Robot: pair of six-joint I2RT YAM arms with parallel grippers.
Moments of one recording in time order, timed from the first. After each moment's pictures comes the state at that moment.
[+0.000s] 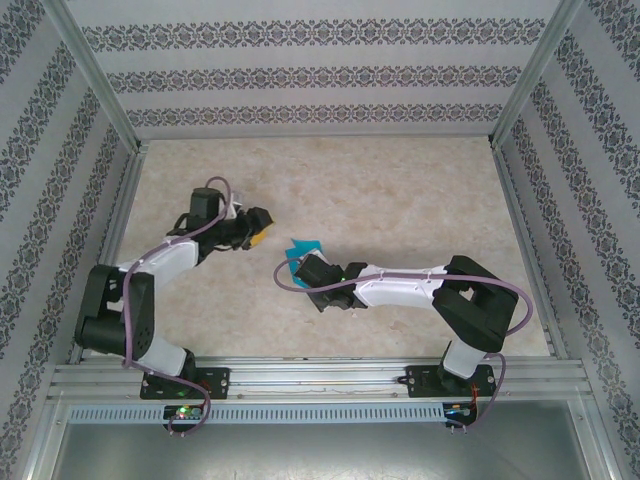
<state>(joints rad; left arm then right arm) -0.12 1.49 0.79 -0.02 0.70 -0.89 1.02 1.69 0.93 -0.40 0.27 0.34</state>
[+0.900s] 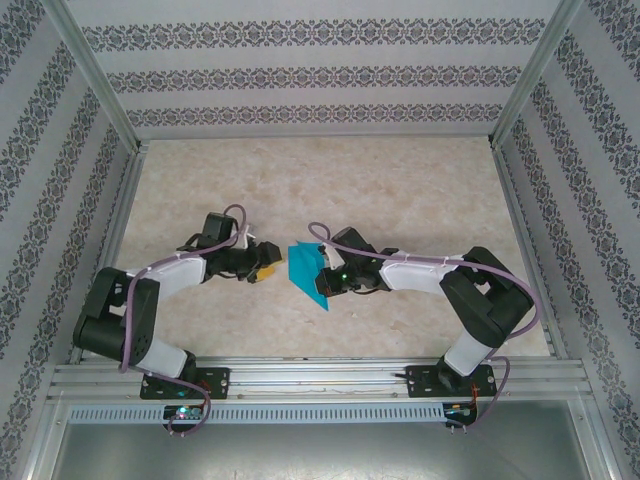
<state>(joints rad) -0.25 1.50 0.65 -0.09 0.76 -0.84 0.73 1.66 0.79 -0.12 -0.41 0.50</state>
